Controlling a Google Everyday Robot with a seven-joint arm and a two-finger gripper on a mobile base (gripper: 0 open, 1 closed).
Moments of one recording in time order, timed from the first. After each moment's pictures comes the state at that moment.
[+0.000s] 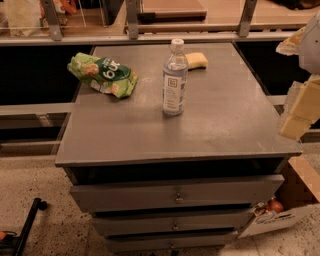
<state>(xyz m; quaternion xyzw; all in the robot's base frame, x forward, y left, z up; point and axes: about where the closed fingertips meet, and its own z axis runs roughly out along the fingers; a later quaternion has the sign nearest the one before) 0.438 -0.212 0.993 -0.60 0.78 -0.05 0.18</state>
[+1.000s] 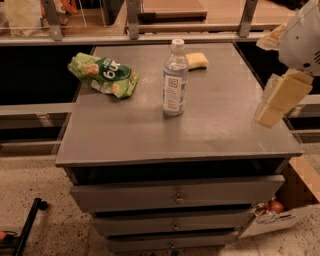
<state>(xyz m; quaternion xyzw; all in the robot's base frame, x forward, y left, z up) 0.469 -0.190 0.989 -0.61 0.76 -0.02 0.24</state>
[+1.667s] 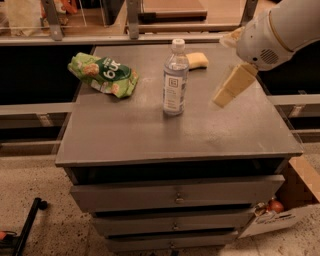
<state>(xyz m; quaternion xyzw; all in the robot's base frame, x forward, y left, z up) 0.552 -0.138 0.960 -0.60 0.72 0.08 0.33</state>
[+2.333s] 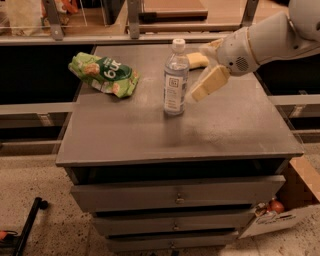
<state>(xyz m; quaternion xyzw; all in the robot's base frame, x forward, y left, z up) 0.606 -0.097 0.929 -0.56 0.70 0.21 0.40</state>
